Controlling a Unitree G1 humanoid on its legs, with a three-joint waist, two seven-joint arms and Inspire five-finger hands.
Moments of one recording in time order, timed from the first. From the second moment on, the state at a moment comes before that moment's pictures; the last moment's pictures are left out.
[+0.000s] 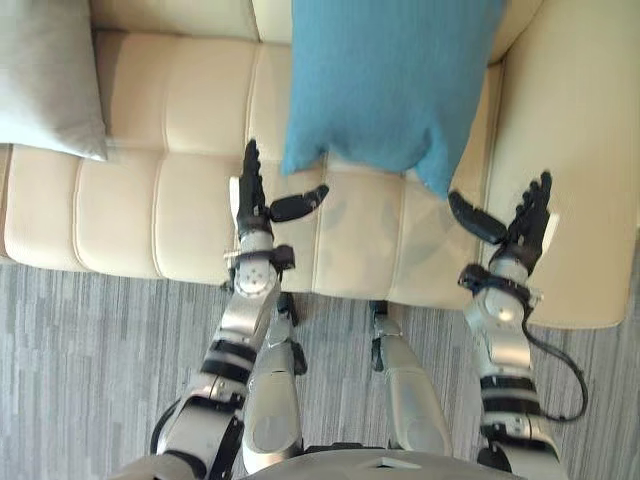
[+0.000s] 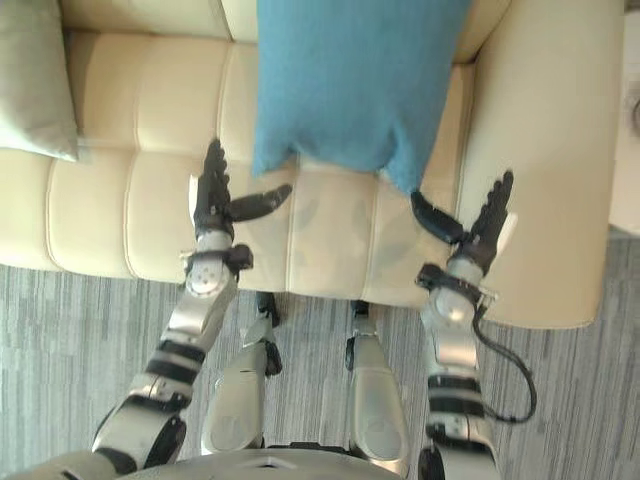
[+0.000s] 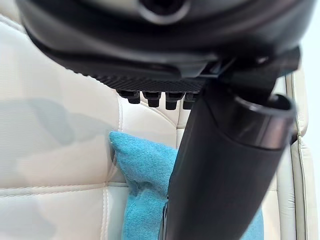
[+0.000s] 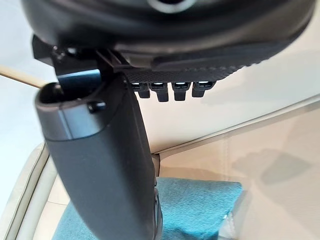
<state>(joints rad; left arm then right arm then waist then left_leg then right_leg) -0.20 0.11 -0.13 0.27 -0.16 -0.11 0.31 -0.01 -0.05 -0.18 0.12 0.02 -0.07 -0.38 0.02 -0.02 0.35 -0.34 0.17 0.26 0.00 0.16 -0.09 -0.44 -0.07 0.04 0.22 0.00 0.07</state>
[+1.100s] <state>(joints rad) 0.05 0.04 0.11 0.87 -0.04 -0.08 0.16 0.12 0.02 -0.14 0.85 -0.04 -0.05 -0.18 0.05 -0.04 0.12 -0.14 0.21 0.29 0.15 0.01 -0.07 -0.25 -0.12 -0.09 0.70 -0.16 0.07</state>
